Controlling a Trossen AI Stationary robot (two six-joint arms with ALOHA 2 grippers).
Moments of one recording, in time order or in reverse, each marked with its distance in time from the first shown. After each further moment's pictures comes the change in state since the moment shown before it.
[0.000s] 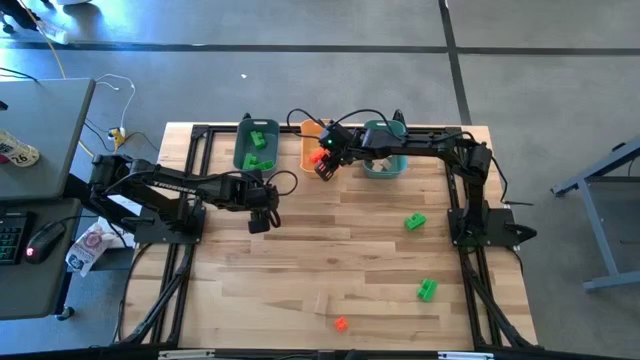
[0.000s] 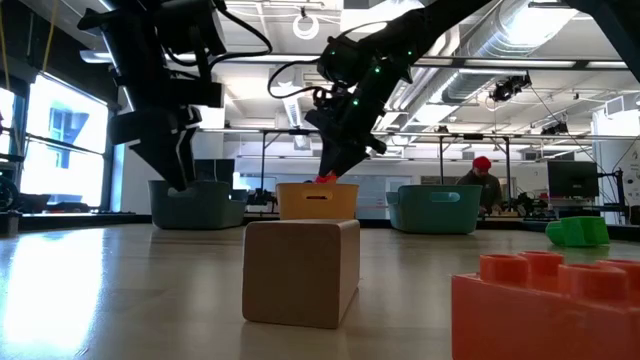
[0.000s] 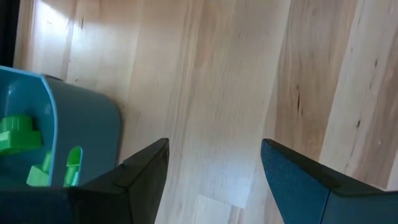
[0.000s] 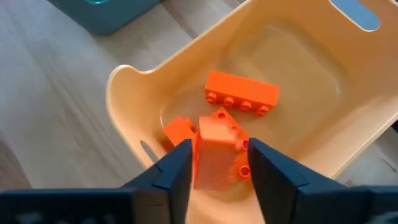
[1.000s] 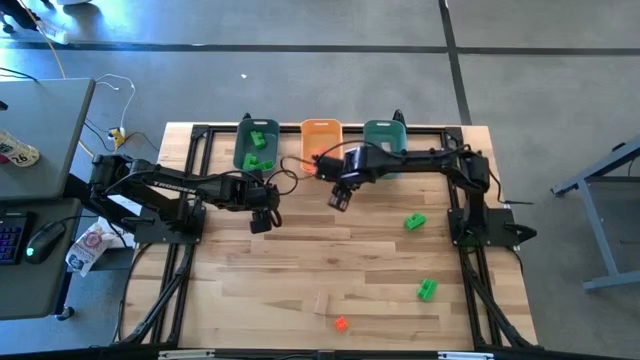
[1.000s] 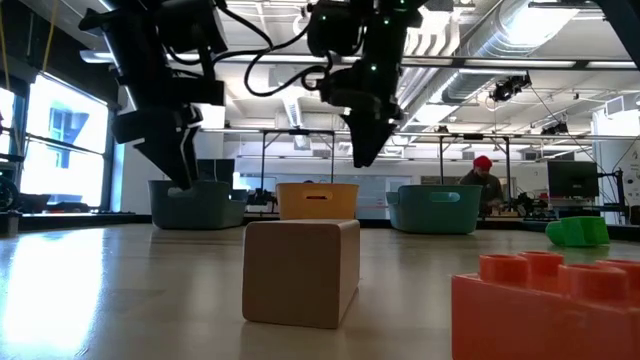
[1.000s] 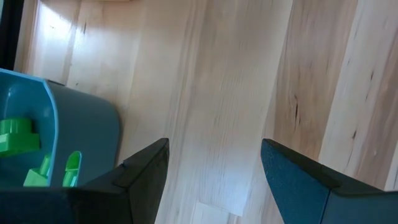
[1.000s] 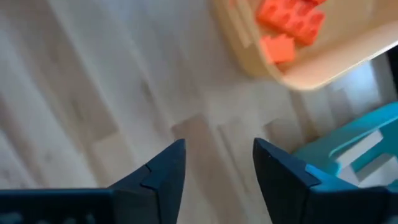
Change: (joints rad) left arm 0.000 0.000 0.000 0.023 0.000 -0.015; right arm 0.217 -0.002 0.153 -0.538 0.122 -0.026
